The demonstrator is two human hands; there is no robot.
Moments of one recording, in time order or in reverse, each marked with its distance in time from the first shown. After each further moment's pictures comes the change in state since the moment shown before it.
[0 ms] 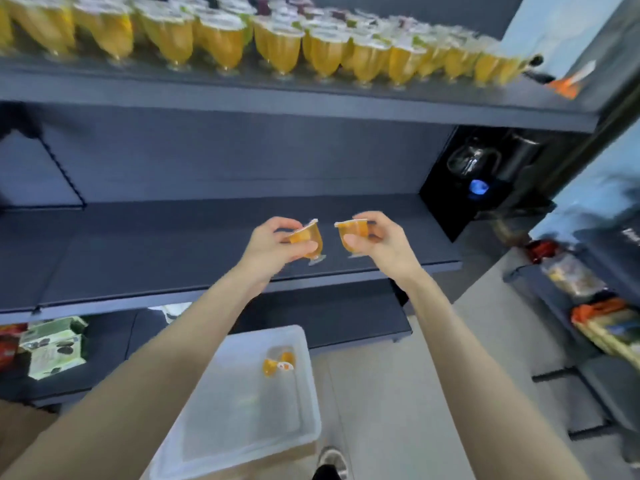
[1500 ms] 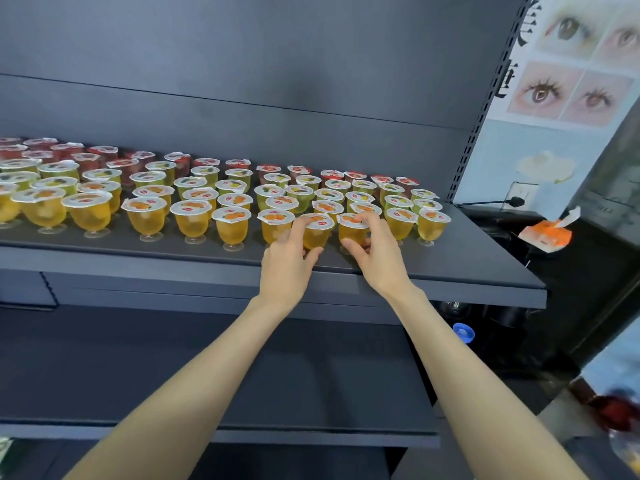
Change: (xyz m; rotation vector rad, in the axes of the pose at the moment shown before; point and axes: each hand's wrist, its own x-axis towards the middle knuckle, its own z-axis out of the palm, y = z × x) left_hand 0.191 0.171 0.242 0.791 0.643 0.693; right_hand 0.224 -0.084 -0.245 -0.482 0.151 -0.532
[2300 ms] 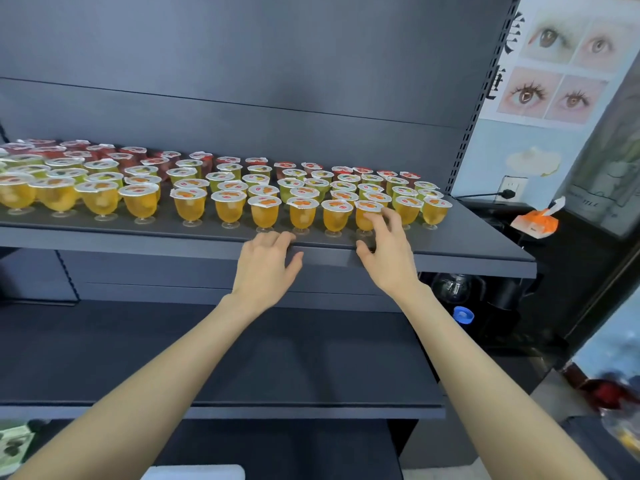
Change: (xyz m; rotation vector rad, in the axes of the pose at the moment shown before) left_hand -0.046 -0.040 -0.079 0.293 -0.093 0.194; right_hand -0.058 -0.046 -0.001 -0.253 0.056 -0.019
